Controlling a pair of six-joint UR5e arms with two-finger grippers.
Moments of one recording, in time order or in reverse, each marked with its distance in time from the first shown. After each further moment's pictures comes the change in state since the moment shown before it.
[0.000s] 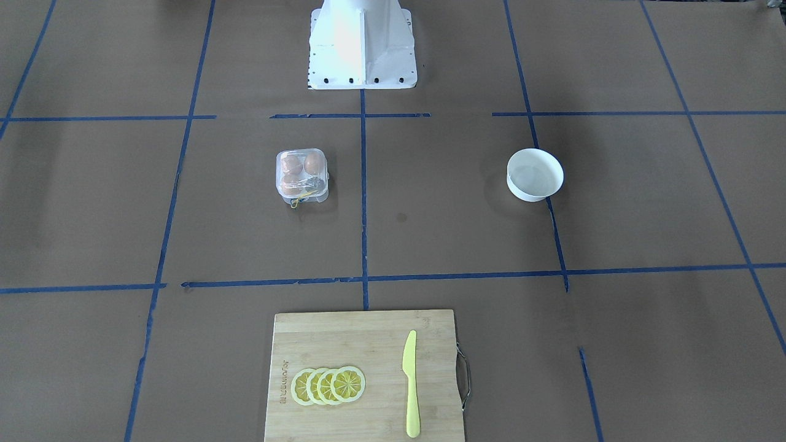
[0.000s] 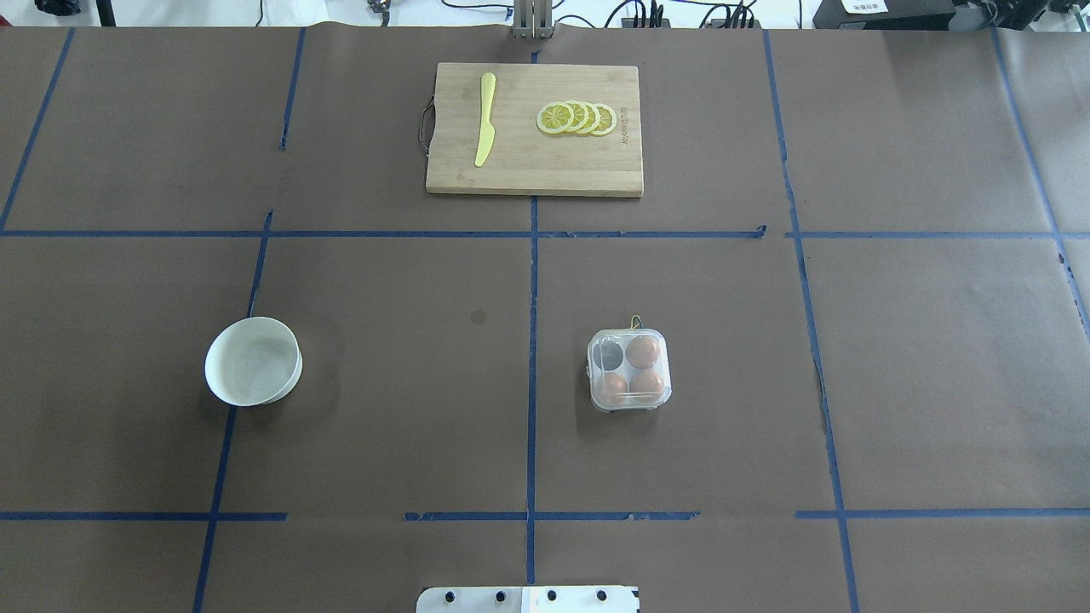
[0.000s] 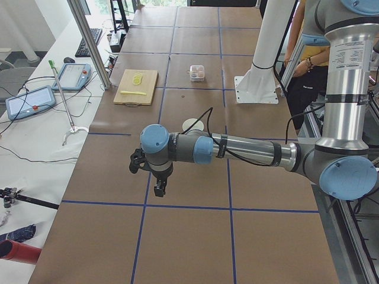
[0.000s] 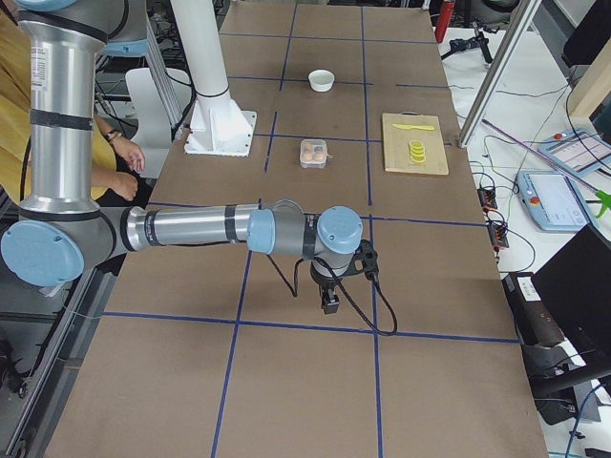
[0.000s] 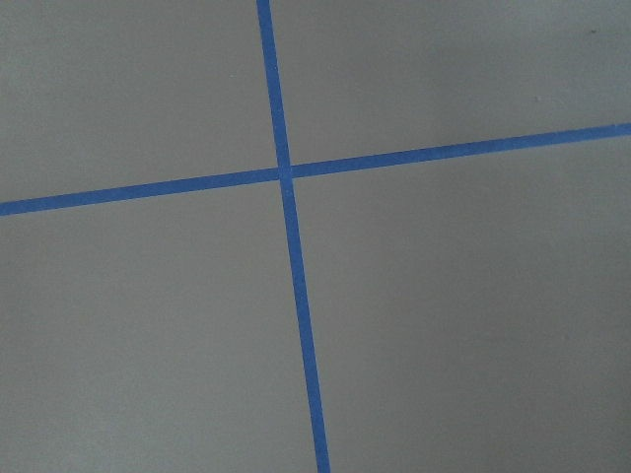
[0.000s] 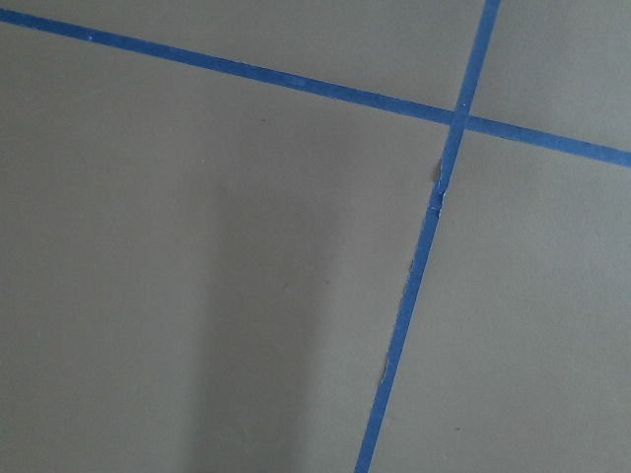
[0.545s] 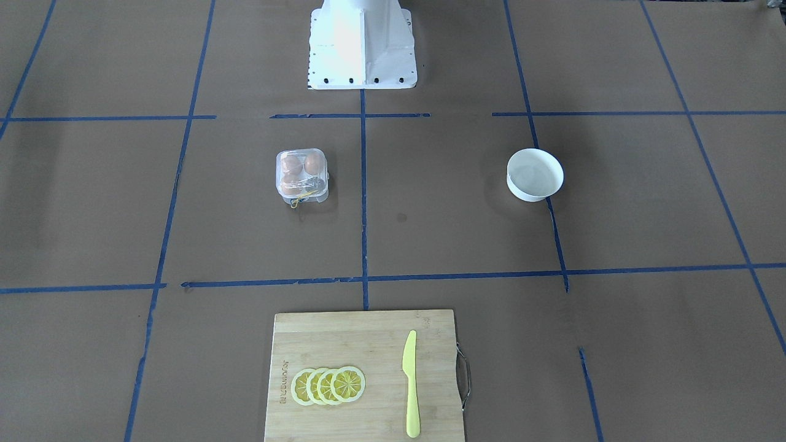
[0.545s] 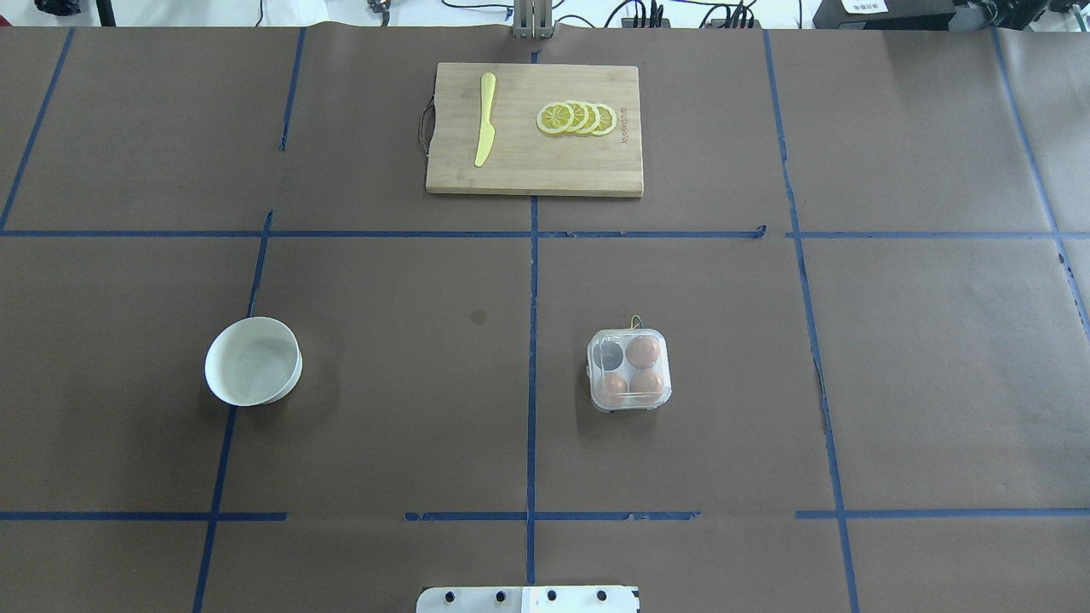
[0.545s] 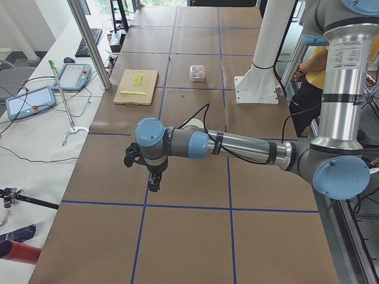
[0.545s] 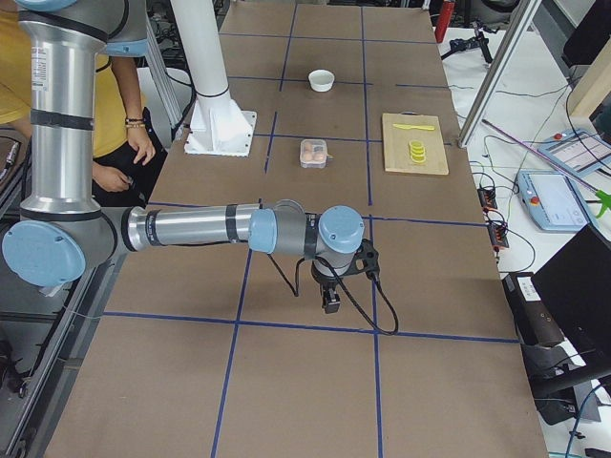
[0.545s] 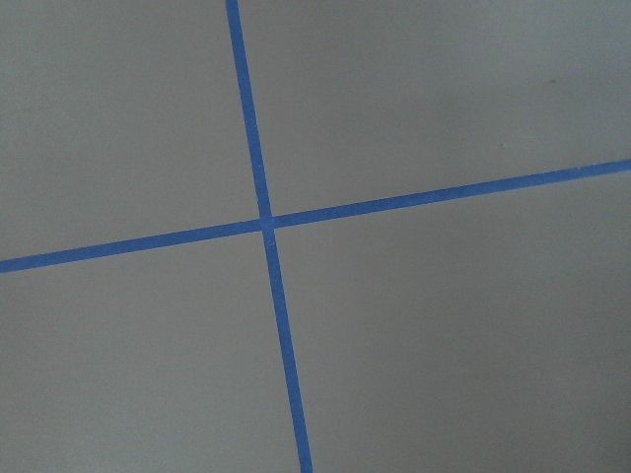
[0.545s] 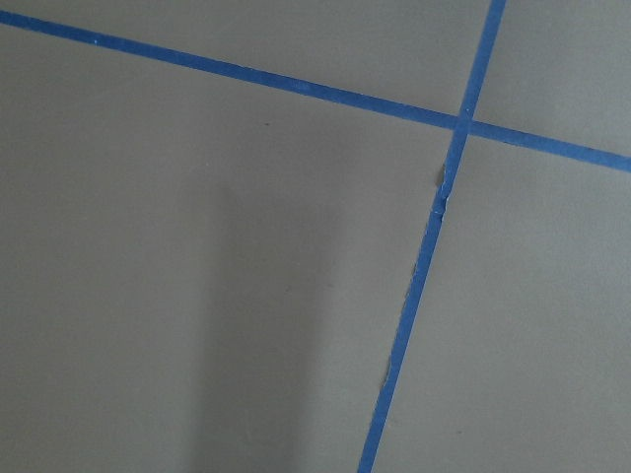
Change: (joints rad) left arm -0.001 -0.031 0.003 0.000 0.001 0.002; right arm -0.001 0.005 -0.007 -0.001 0.000 0.000
